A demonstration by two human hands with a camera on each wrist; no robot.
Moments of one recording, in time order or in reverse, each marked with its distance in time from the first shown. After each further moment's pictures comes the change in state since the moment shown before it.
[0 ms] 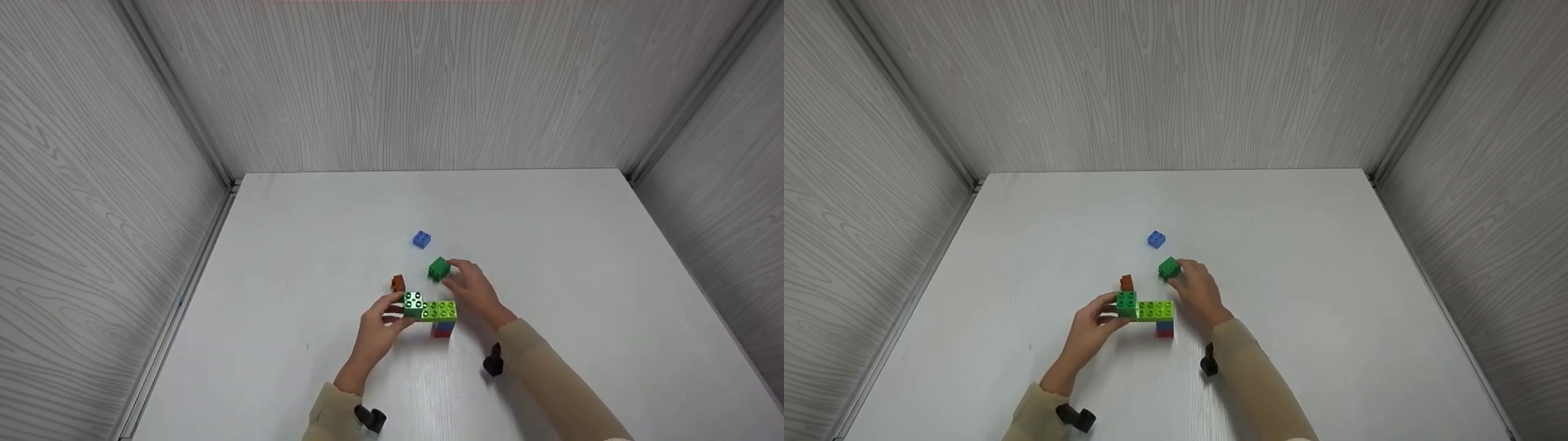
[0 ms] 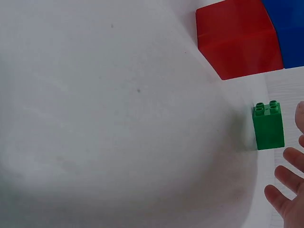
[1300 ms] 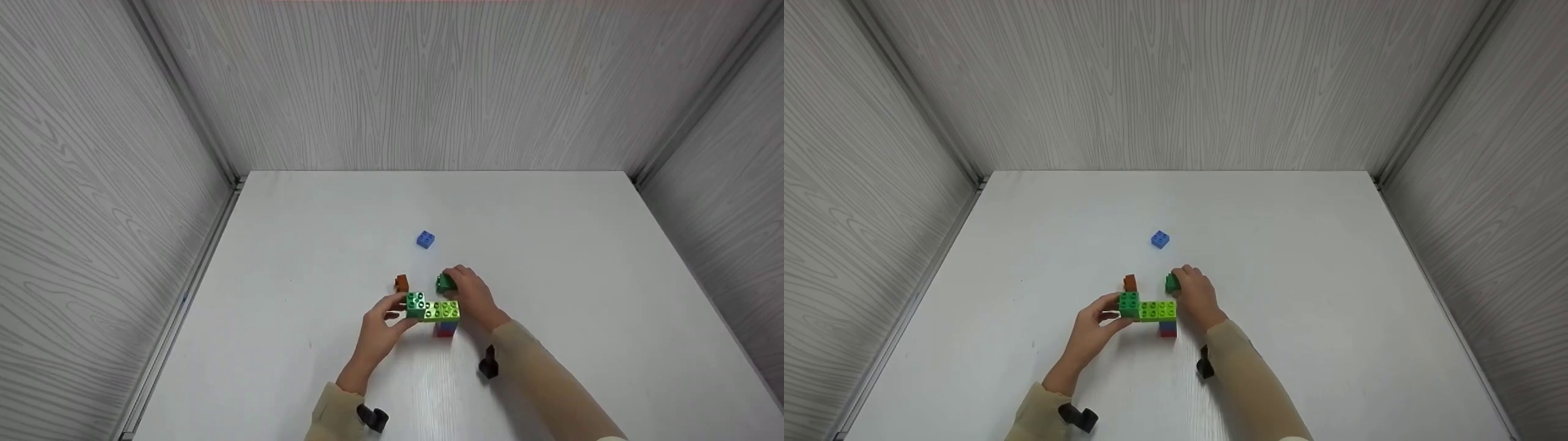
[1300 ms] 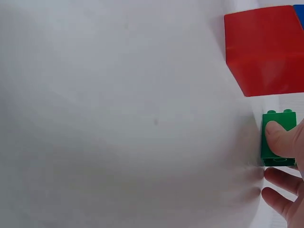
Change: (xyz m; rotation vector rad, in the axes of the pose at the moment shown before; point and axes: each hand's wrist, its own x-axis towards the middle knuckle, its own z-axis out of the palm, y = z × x) left_hand -0.009 0.037 -0.002 0.006 0.017 0.063; right_hand -0.001 0.000 0.013 -0.229 -0.001 -0.138
